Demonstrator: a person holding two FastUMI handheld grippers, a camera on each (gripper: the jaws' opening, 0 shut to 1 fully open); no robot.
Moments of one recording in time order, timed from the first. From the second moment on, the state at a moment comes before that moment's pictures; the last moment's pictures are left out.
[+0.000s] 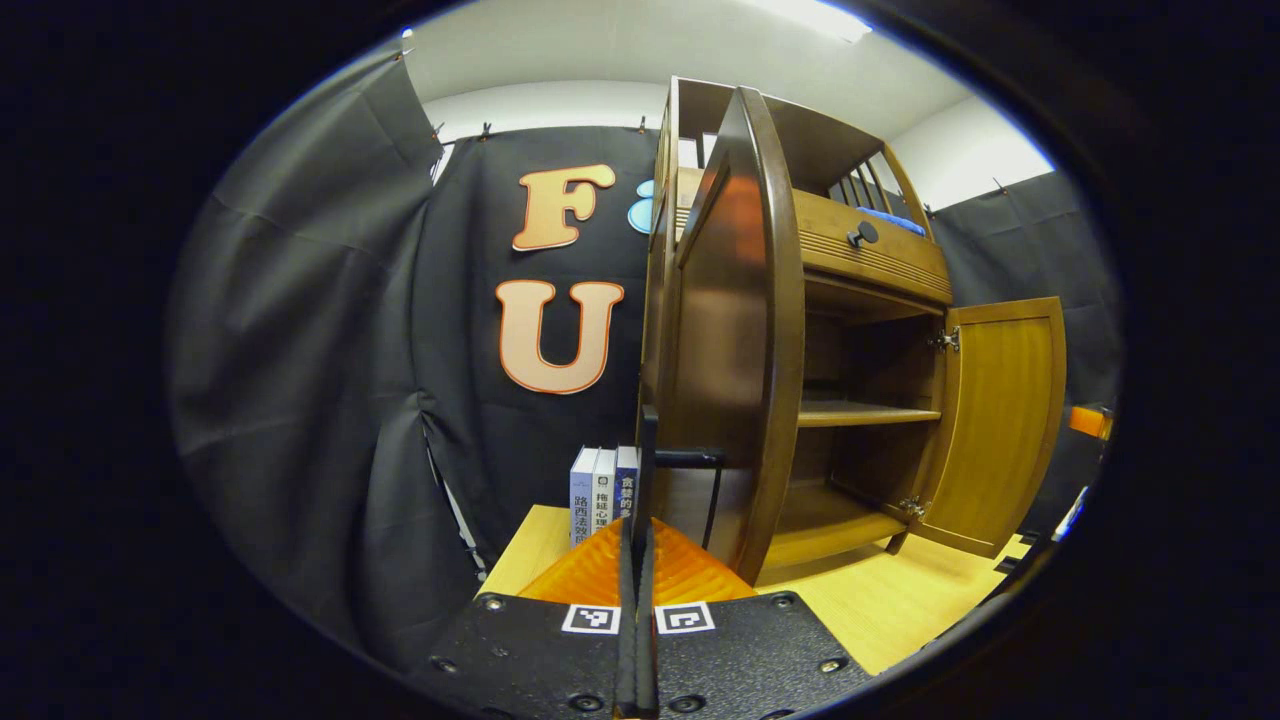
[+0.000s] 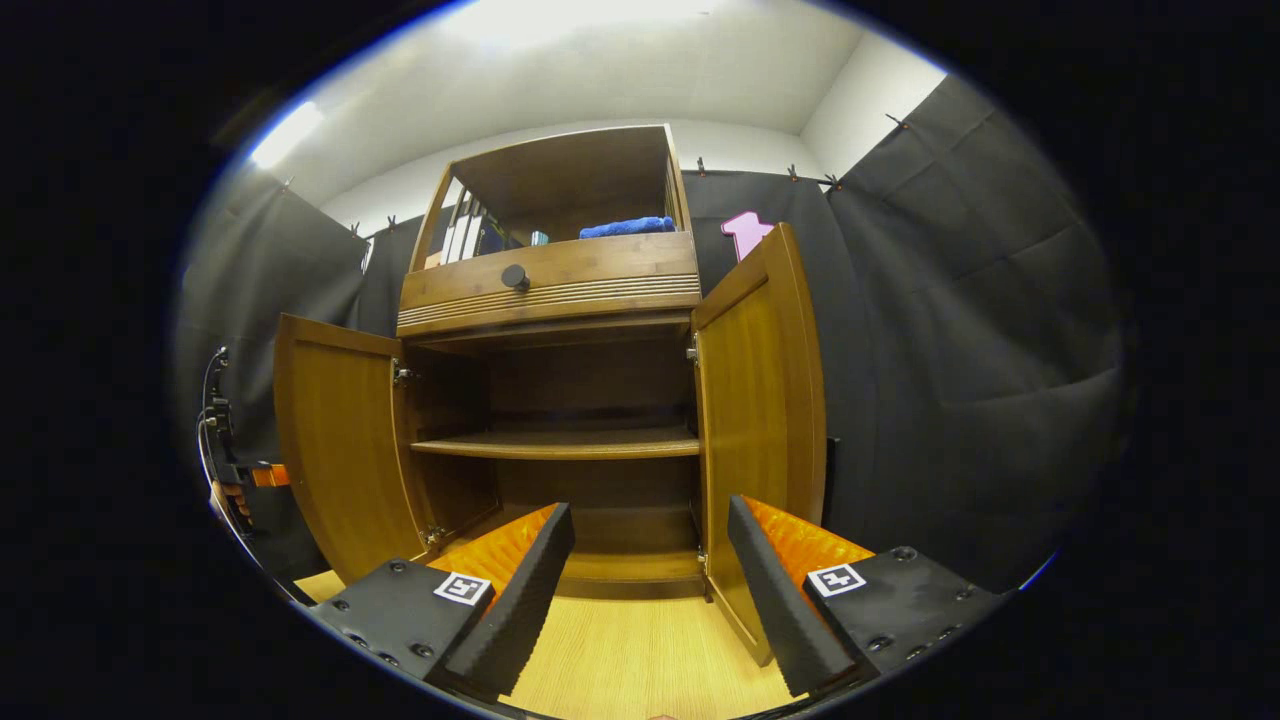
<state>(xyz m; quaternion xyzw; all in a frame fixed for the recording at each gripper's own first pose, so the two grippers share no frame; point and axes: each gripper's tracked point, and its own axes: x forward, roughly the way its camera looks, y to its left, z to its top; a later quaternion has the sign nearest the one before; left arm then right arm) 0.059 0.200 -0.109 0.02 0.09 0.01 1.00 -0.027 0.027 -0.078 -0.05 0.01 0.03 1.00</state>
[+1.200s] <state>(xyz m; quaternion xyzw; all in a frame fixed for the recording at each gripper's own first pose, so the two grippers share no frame) -0.039 0.109 0.009 0.04 -0.01 0.06 1.00 -0.048 -0.013 -0.062 -0.05 -0.01 0.01 1.00</state>
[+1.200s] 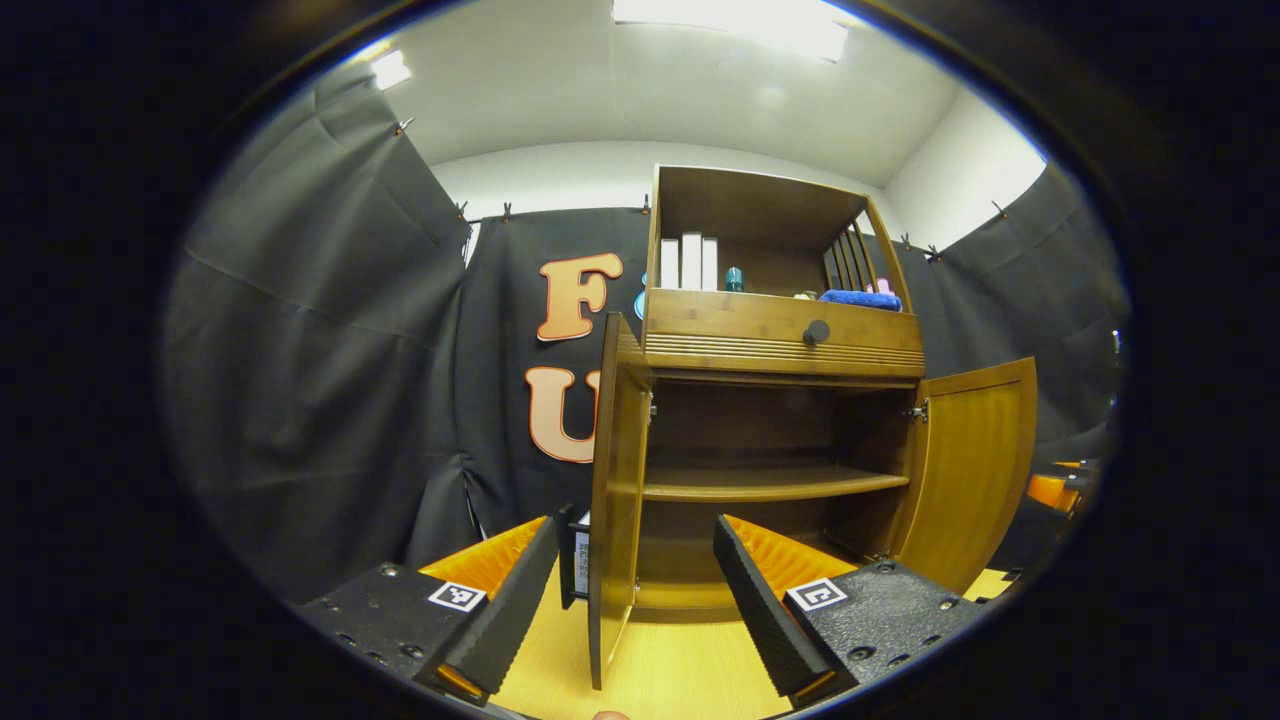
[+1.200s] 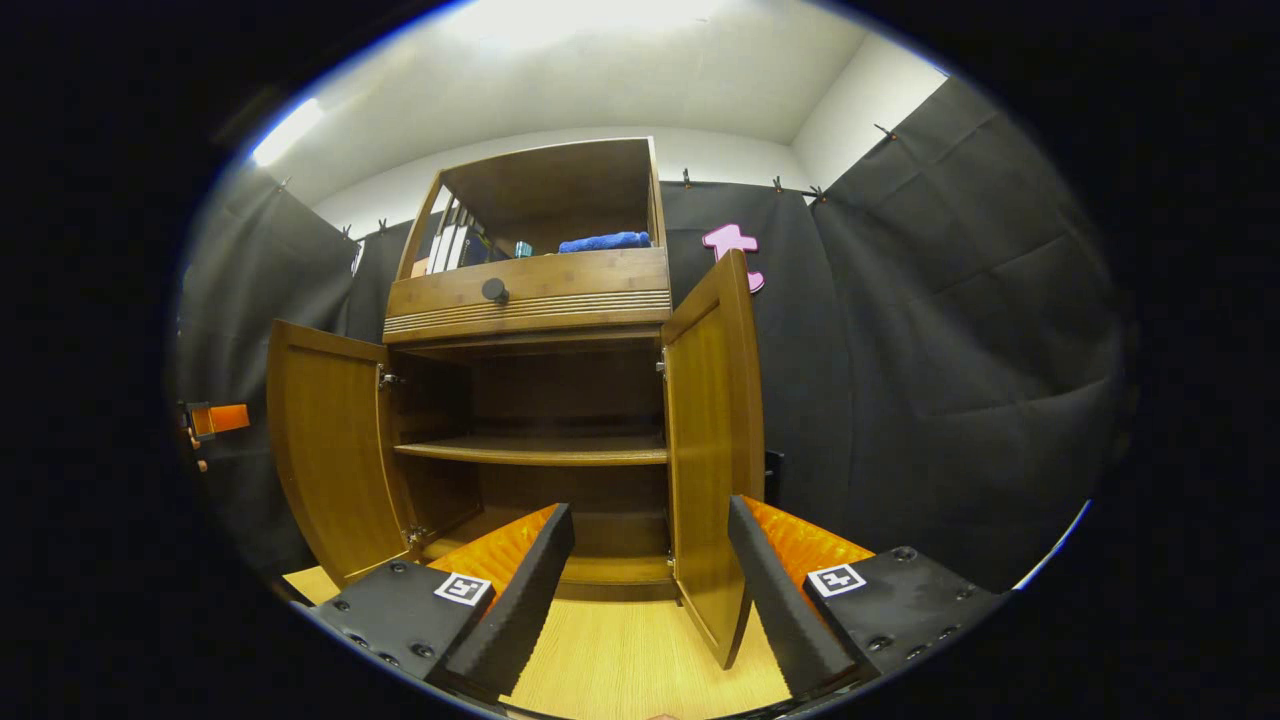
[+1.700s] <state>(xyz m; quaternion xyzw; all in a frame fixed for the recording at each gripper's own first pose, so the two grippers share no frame) -0.043 0.105 0.007 0.05 -0.01 0.06 1.00 -0.053 -0.025 -0.061 -0.04 -0.01 0.00 1.00</state>
